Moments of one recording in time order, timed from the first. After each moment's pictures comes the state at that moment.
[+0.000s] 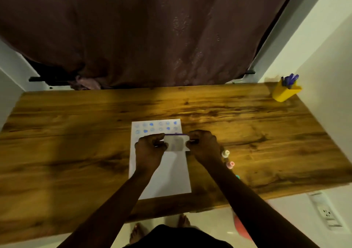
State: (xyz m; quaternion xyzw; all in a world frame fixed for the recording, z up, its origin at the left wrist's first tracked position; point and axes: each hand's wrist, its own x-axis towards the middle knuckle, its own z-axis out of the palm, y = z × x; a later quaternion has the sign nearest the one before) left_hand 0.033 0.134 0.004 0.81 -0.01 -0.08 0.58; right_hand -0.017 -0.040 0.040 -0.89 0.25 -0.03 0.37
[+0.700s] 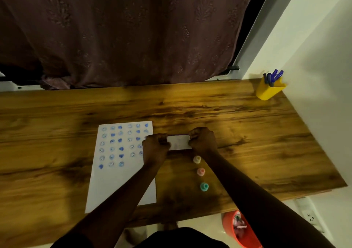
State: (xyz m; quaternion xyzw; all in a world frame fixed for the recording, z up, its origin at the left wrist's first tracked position) left_hand 0.037 -0.011 -0.030 0.87 0.01 -0.12 0.48; right_hand -0.001 -0.182 0.004 -0.87 0.31 0.04 0.38
